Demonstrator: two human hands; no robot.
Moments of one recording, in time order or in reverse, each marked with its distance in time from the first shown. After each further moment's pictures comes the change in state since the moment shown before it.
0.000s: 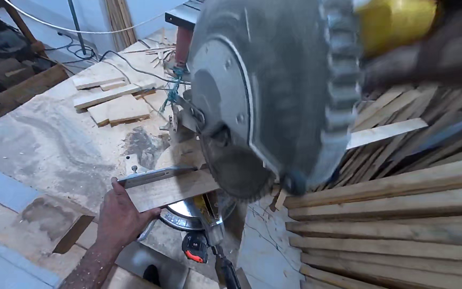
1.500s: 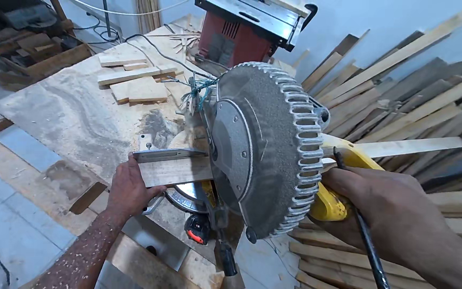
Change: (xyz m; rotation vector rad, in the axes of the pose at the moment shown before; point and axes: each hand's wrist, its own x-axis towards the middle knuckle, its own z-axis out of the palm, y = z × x) left_hand -0.001 -0.009 0.003 0.002 0.004 0.045; right_hand -0.118 -0.033 0.174 -0.322 0.260 -0.031
